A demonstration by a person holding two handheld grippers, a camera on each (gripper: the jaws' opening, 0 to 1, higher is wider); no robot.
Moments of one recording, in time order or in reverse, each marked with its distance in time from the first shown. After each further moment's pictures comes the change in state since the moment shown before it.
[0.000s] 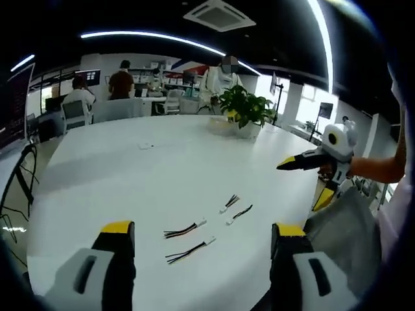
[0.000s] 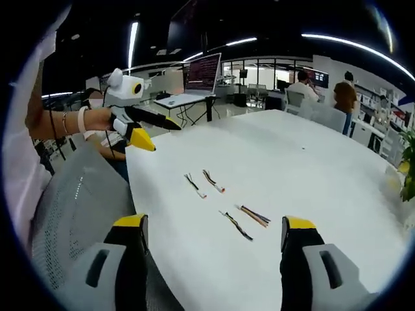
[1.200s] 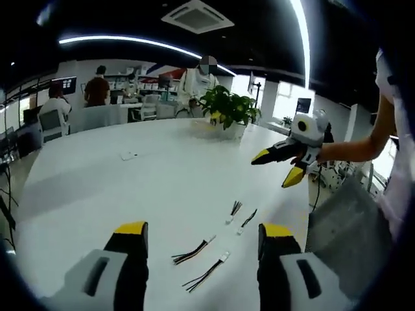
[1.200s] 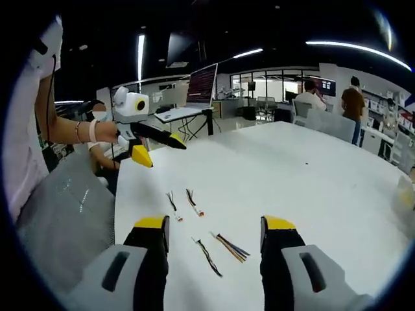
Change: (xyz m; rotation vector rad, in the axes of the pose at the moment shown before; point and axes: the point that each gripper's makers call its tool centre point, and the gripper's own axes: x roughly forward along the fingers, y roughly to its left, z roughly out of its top) left arm 0.045 0.022 0.011 0.078 -0.021 -0.171; right arm 0.049 -0.053 0.025 -0.020 -0.091 0.086
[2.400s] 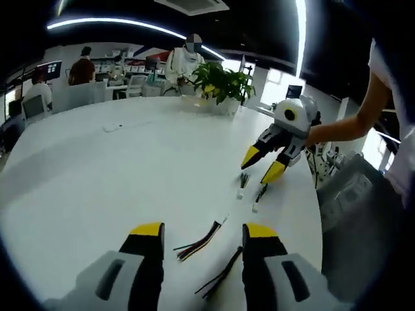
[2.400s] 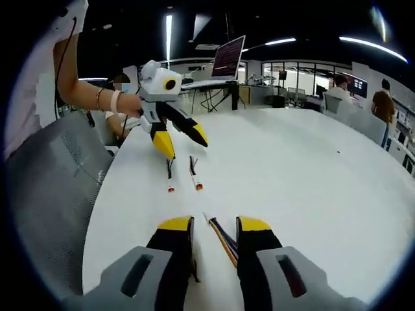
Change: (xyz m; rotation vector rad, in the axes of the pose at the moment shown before) left arm 0.052 0.016 -0.058 0.008 0.122 -0.104; right arm 0.056 -0.009 -0.059 -0.114 0.112 0.174
